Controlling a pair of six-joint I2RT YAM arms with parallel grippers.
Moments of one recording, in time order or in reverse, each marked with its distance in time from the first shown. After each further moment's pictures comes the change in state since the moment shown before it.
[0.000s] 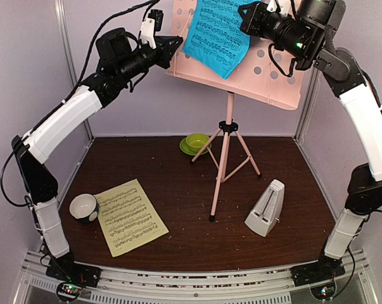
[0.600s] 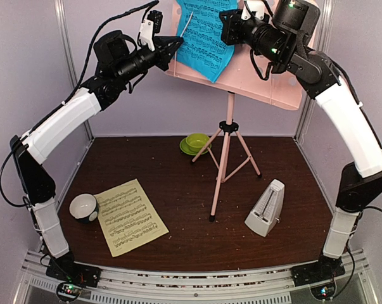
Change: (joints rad) left arm 0.009 -0.023 -0.064 0.081 0.077 0.042; right arm 0.000 0.087 0.000 0.096 -0.042 -0.213
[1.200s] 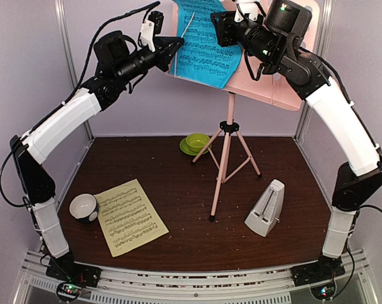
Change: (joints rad) left arm 0.000 -0.002 -0.006 0.003 0.022 0.027; right arm -0.008 0.037 0.000 0.064 0.004 -0.052
